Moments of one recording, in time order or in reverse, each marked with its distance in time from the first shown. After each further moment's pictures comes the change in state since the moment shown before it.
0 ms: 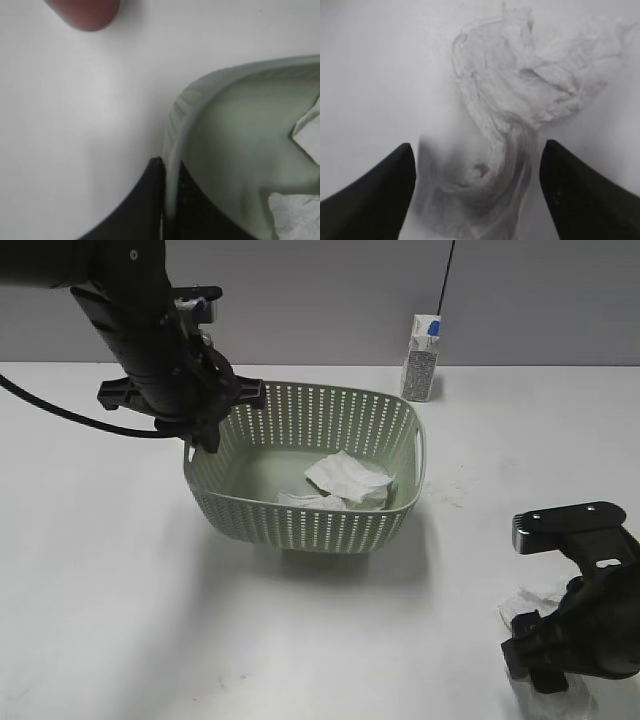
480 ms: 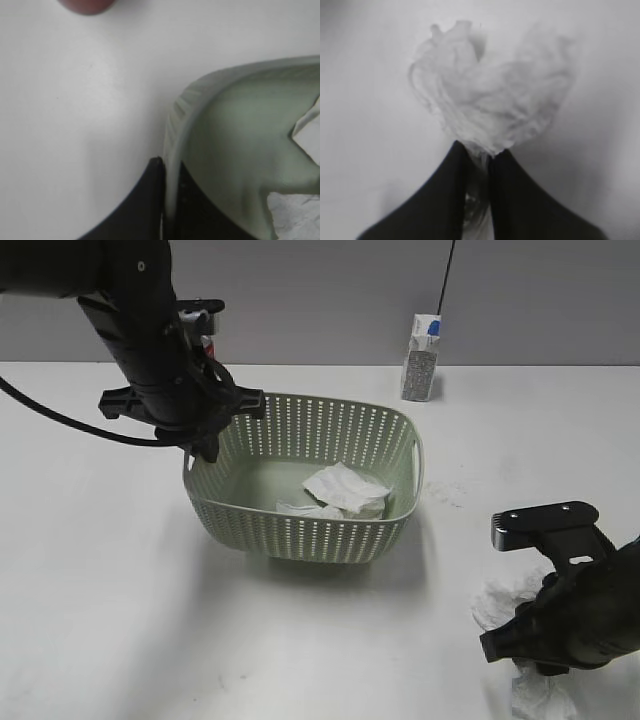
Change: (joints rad) left arm 0.000 0.022 0.000 -0.006 0.016 0.000; right arm 0.000 0.142 -0.015 -0.016 -0.100 0.005
